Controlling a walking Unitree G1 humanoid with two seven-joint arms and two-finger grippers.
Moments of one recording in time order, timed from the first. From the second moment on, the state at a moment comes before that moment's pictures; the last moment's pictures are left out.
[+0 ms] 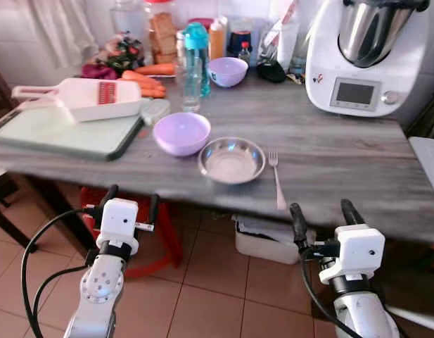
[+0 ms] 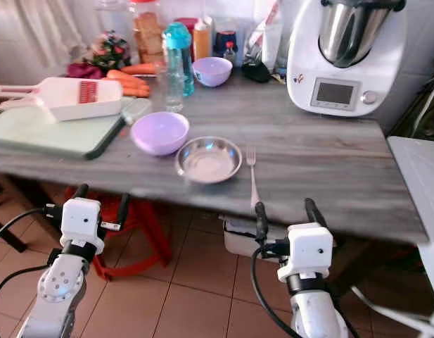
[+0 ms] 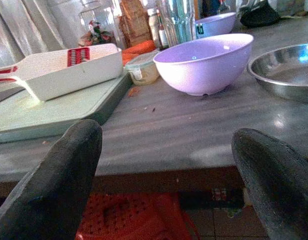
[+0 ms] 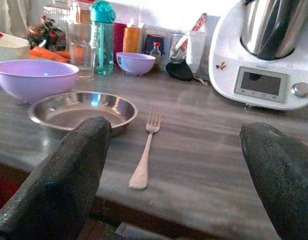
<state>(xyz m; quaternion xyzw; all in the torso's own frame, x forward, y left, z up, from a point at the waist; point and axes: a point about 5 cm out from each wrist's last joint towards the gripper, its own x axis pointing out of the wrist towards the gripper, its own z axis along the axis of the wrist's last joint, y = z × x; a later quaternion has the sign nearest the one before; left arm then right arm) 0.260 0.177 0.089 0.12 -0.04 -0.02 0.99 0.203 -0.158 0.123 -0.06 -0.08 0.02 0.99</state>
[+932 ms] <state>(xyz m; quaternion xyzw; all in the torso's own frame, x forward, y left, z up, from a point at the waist) 0.260 0.167 0.085 0.11 -0.04 -0.09 0.99 0.197 -0.155 0.115 -0.06 -0.07 0.03 1.00</state>
